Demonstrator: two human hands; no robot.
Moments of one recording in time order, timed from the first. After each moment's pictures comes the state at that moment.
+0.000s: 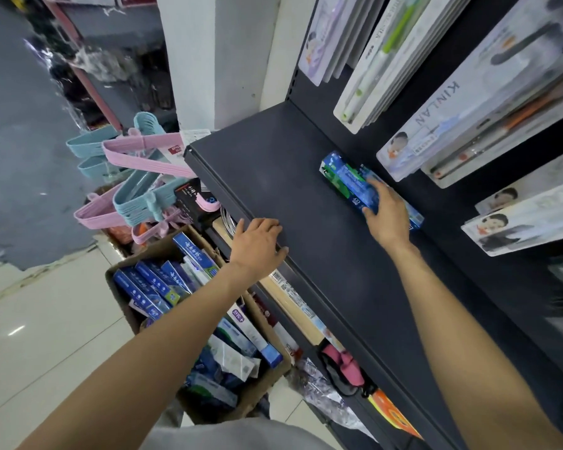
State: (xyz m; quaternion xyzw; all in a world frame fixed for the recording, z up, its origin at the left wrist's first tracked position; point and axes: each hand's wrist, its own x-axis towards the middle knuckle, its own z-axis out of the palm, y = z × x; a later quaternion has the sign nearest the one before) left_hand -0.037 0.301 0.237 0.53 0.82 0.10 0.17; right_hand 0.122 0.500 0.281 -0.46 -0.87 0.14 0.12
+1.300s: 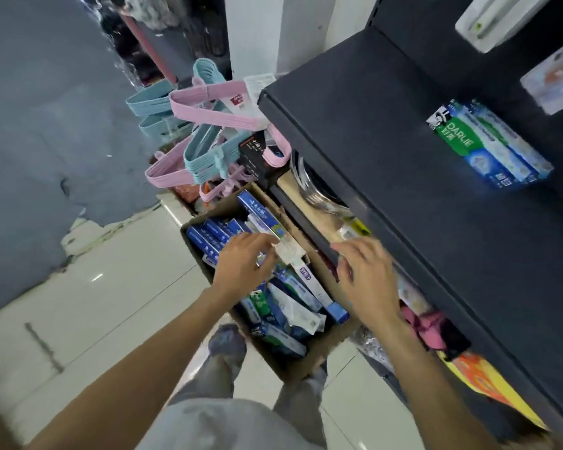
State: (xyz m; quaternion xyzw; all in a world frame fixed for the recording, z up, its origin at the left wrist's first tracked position) left_hand -0.096 0.127 0.166 0.51 0.80 0.29 0.15; right_hand 0.088 0.253 0.219 -0.33 -0.93 0.14 0.10
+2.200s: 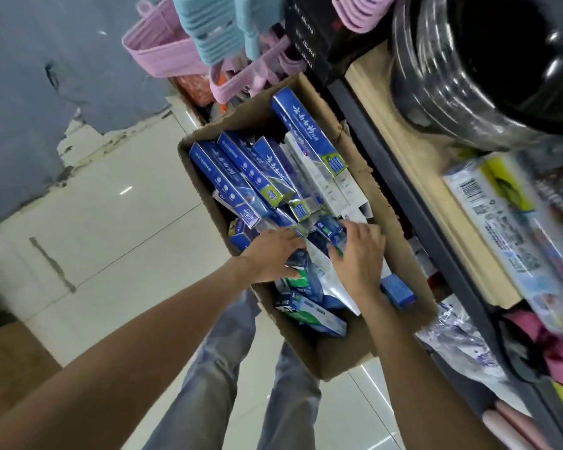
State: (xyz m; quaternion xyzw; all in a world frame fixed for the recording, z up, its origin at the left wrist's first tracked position) left_hand -0.092 0.107 -0.070 0.55 0.71 0.00 0.44; right_hand 0.056 0.216 -0.082 -0.38 -0.91 0.18 -0.02
